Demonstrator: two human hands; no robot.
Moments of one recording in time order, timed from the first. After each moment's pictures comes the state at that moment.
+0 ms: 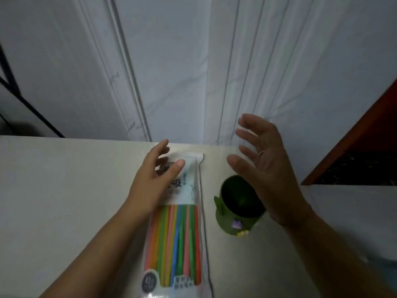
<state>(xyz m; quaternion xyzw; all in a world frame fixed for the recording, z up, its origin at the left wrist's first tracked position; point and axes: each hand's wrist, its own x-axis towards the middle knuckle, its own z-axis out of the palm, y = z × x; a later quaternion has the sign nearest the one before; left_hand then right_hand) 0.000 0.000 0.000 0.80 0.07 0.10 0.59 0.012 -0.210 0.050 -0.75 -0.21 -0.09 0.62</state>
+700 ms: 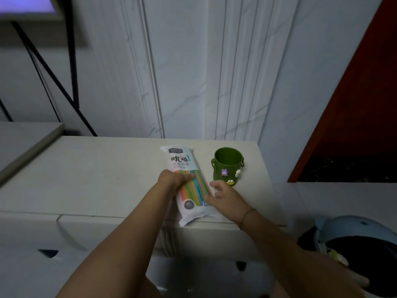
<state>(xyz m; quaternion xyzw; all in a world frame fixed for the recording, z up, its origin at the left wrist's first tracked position) -0.080 -0.023 0.008 0.72 0.30 -0.09 0.62 -0.115 -0.190 -0.006 -0.83 -0.07 0.16 0.53</state>
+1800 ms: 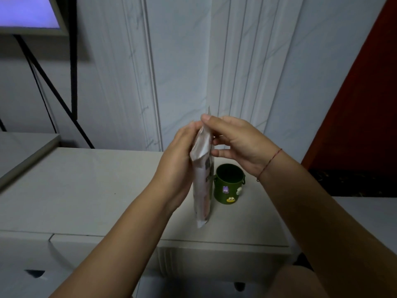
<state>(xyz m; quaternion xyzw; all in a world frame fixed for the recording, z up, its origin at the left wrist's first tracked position) -0.138 -0.055 0.148 0.57 -0.07 0.03 0.82 -0.095 -0.176 0.180 -0.70 -0.14 0.12 0.69</state>
